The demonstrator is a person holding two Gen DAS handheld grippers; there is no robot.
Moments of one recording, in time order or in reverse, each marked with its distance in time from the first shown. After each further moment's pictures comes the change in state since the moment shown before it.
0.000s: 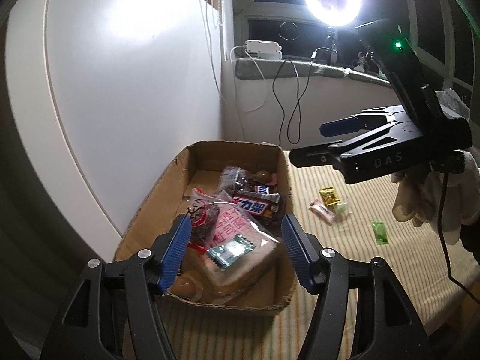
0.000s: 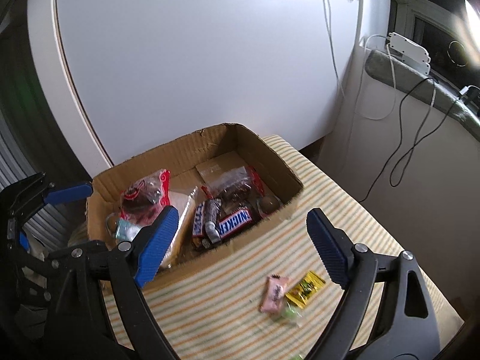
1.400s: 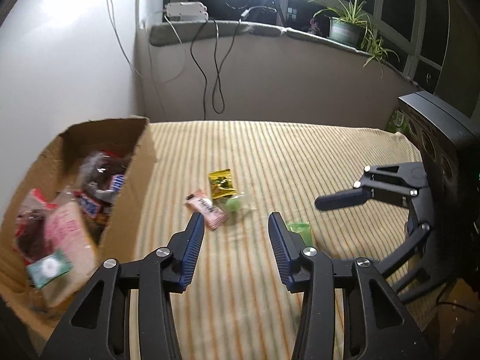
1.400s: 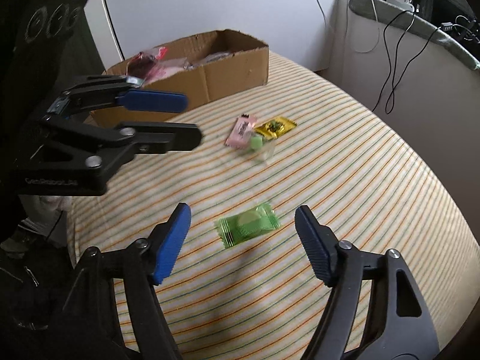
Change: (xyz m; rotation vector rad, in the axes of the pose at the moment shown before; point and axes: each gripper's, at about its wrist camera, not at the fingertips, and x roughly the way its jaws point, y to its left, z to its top) left arm 0.078 -0.126 0.004 0.056 0.159 -0.238; right arm -0.039 -0.054 -0.159 -0.007 0.145 0.083
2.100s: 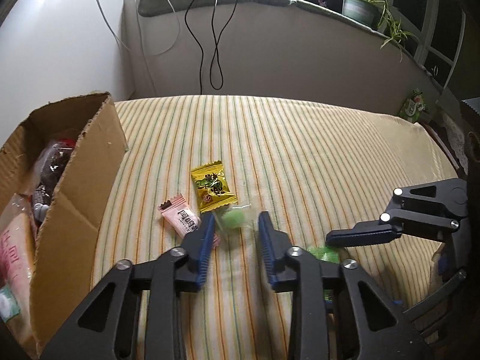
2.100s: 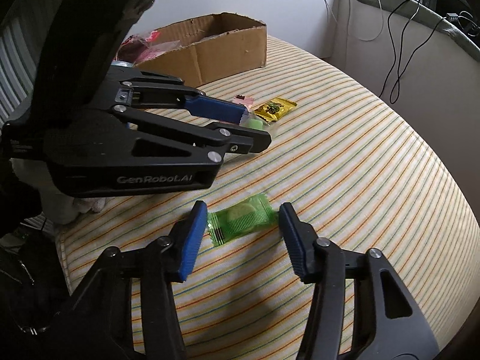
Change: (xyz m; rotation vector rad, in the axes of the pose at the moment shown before) left arm 0.062 -0.002 0.012 -0.018 0.105 0.006; right arm 0.022 -0.007 -0.003 0.004 0.041 0.006
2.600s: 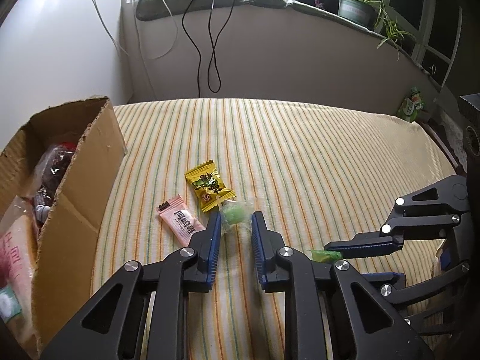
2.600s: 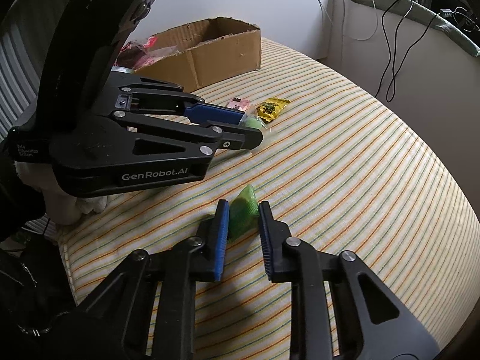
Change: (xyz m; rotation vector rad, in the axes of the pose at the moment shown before) left arm -0.006 -0.002 -0.001 0.015 -0.018 -0.004; right arm -0.008 -0.003 -0.005 0.024 -0.012 -0.008
